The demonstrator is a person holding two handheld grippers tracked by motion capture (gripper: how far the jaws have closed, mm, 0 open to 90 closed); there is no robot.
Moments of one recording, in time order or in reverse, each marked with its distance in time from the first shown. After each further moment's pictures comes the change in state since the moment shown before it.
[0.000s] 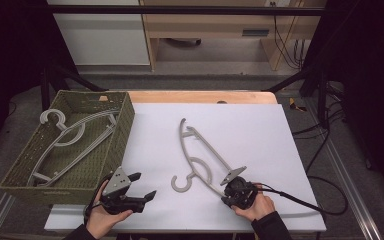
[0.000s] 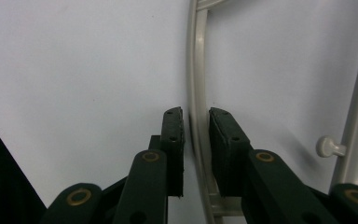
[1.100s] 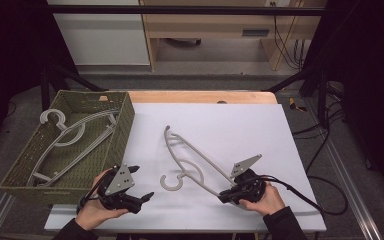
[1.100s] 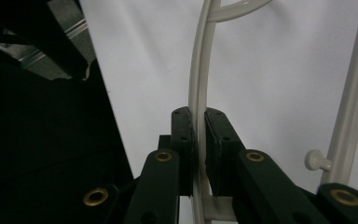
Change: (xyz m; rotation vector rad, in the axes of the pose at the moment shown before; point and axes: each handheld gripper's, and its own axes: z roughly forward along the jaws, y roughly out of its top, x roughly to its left) left arm 0.004 0.028 -0.006 0.096 -0.016 0.279; right arm -0.021 0.004 -0.035 -0.183 0.366 -0.080
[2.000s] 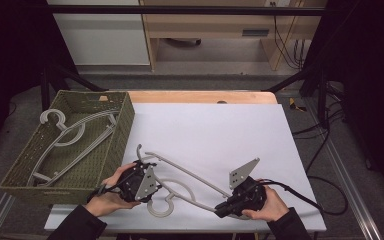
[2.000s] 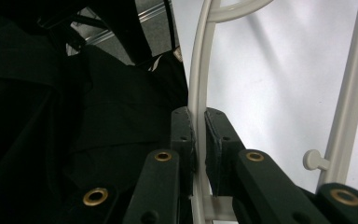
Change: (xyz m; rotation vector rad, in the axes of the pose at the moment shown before) left arm -0.011 0.024 0.033 0.138 0.076 0.415; right arm 0.028 0.008 -0.011 0.015 0.221 -0.134
